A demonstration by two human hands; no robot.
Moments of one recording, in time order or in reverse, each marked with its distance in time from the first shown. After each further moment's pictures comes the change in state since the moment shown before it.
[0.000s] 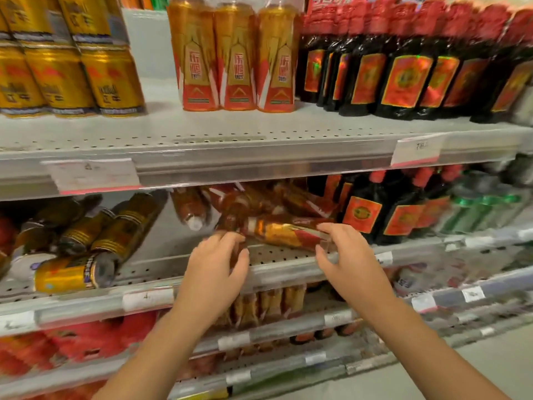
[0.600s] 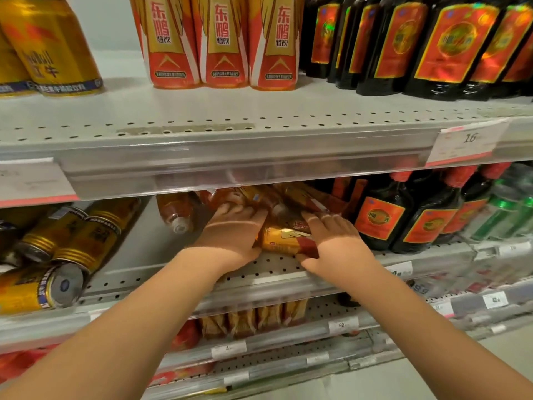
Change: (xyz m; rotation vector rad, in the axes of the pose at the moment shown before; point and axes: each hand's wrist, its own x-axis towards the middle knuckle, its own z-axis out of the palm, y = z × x) left_hand 0.117 0.000 0.044 0.467 -0.429 0.190; right_hand 0.078 0.028 0.042 -0.433 -0.329 -0.082
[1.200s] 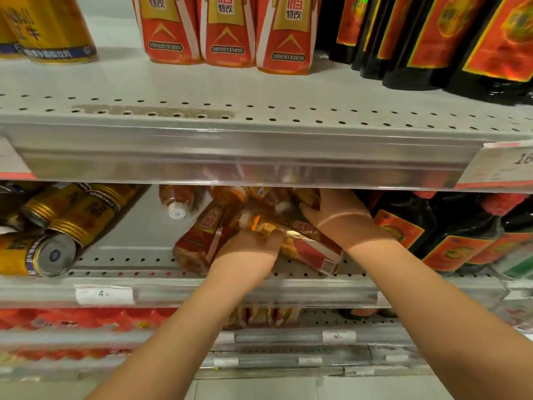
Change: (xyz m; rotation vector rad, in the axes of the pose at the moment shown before) left_hand 0.005 0.062 0.021 -0.863 -0.132 -0.728; right_hand 0.083 0.024 -0.018 0.256 -0.010 0.077
